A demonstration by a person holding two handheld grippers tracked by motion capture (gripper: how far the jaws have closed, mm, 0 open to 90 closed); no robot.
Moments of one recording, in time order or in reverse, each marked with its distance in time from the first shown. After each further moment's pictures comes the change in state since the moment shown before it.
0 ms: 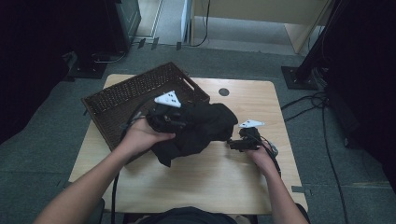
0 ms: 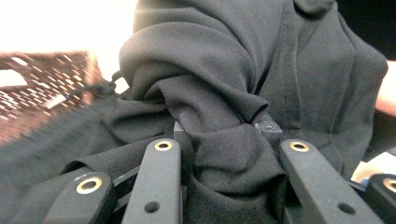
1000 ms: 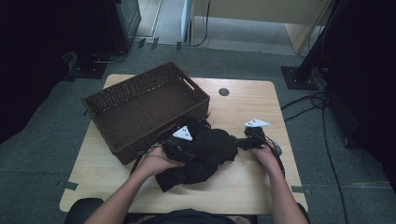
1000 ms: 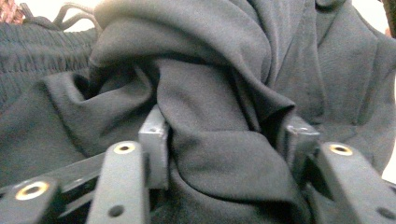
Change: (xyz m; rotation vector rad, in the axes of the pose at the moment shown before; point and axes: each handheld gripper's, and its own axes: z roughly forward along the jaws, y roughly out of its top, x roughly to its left) left arm 0.002 -0.088 0.094 0.097 -0.067 -0.019; right arm -0.018 -0.007 0.001 -0.047 -0.024 0.029
